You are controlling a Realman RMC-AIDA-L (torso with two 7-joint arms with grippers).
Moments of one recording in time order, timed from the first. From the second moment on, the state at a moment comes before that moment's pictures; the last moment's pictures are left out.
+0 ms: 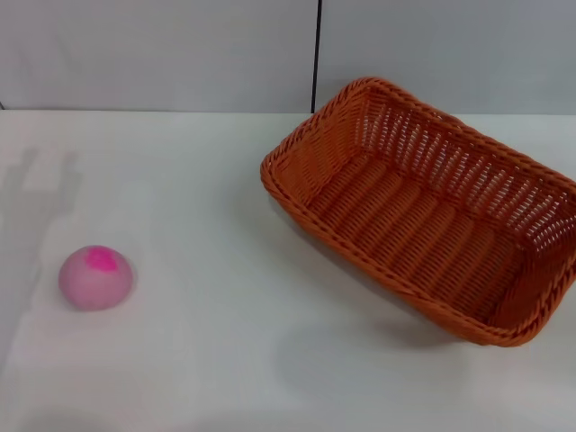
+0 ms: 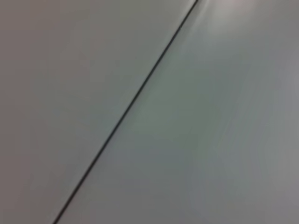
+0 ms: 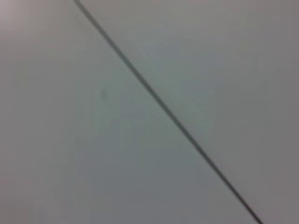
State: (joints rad) left arm -0.26 -2.06 -1.08 -0.15 -0.64 -1.72 2.42; right arm 0.32 2.06 -0.14 -0.30 -1.26 -1.55 1.20
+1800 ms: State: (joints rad) left arm -0.22 -2.07 -1.06 -0.15 -0.63 -1.76 2.43; right arm 0.72 1.86 -0.63 -1.12 -2.47 -1.81 2.16
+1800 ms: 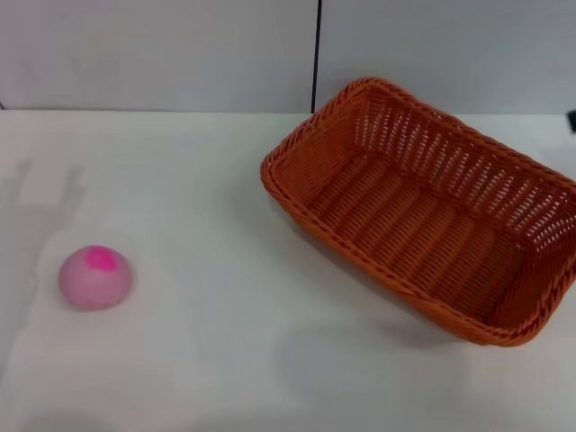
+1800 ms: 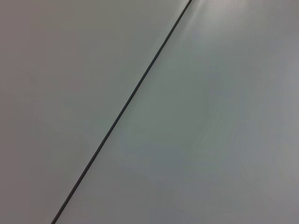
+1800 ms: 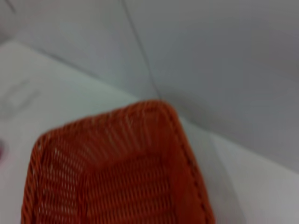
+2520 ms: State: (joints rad) left arm -0.20 -2.07 -1.05 -0.15 -0.63 -1.76 2.43; right arm 0.74 1.91 -0.80 -0.93 -2.58 -1.63 2.17
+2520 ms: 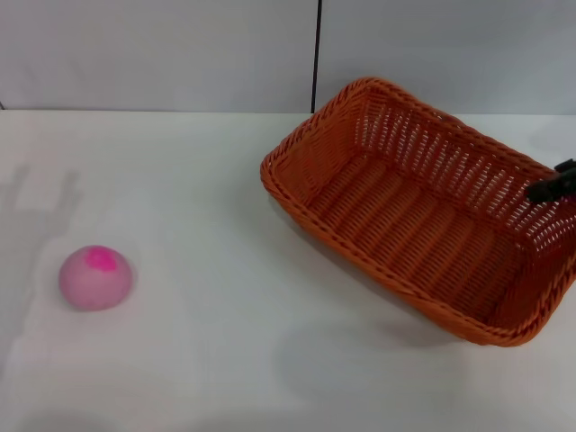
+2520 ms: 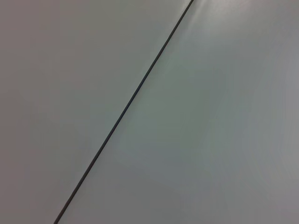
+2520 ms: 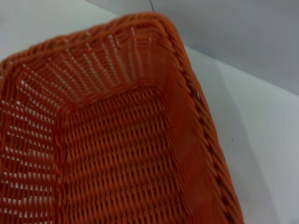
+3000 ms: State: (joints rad) left arm -0.20 -2.07 -1.05 -0.15 -0.63 -1.76 2.43; right arm 0.73 1.92 -0.81 -0.90 -2.59 -1.60 2.13
